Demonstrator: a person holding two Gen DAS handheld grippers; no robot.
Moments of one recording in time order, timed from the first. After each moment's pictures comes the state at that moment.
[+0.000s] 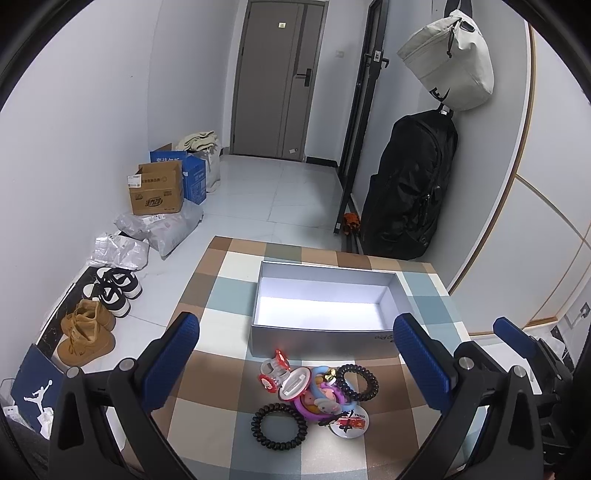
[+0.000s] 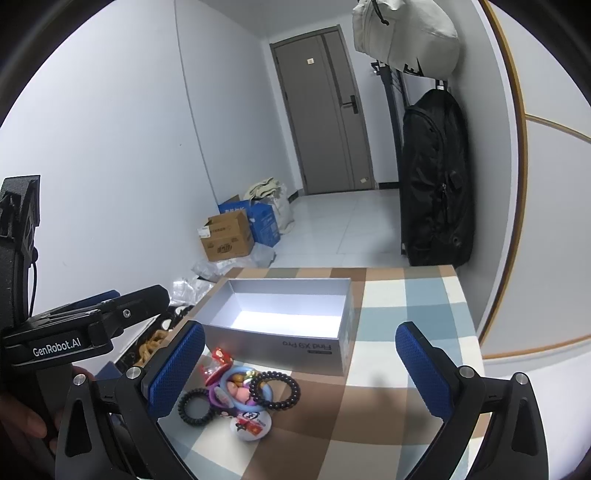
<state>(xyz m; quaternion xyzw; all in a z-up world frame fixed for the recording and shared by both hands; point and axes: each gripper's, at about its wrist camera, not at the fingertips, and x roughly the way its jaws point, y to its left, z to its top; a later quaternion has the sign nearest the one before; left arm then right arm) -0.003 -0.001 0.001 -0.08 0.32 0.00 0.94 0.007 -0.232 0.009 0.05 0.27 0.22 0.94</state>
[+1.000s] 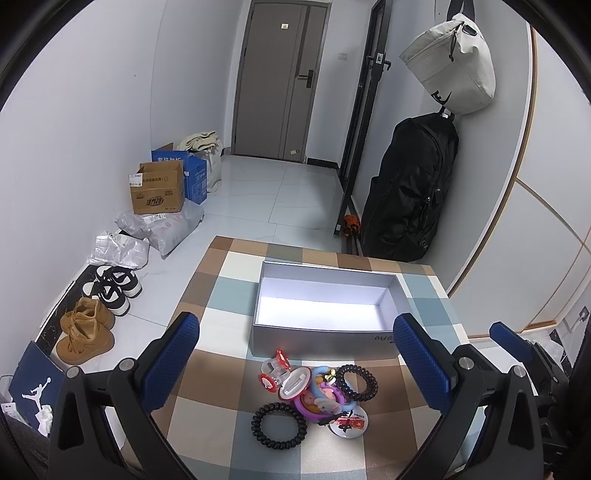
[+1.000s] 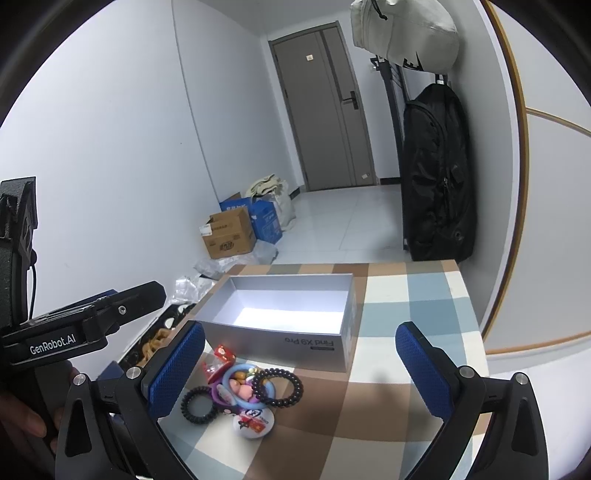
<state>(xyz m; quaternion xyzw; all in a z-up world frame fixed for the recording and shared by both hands) -0.004 0.004 0.001 -0.09 0.32 0.00 0.94 0.008 -0.228 0.005 0.05 0.27 0.22 0.93</state>
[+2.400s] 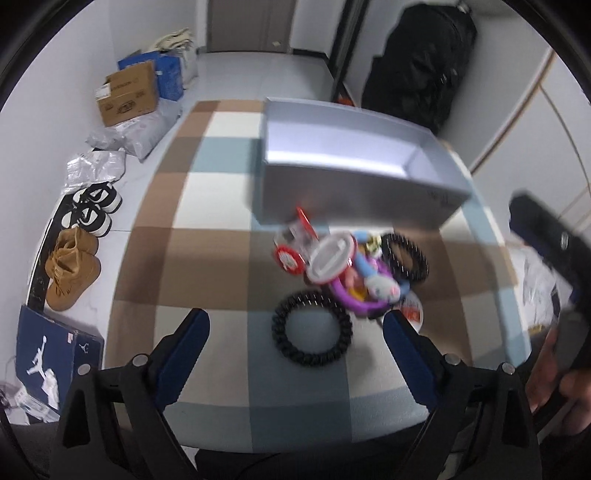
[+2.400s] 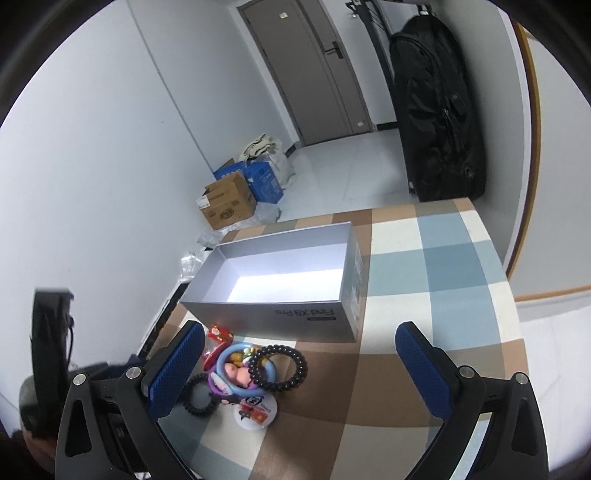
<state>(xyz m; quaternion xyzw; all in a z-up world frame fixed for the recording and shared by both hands) 0.011 0.009 -0.073 -0.06 0.53 -0.05 0.84 0.045 -0.232 -0.024 0.11 0.38 0.23 0.89</state>
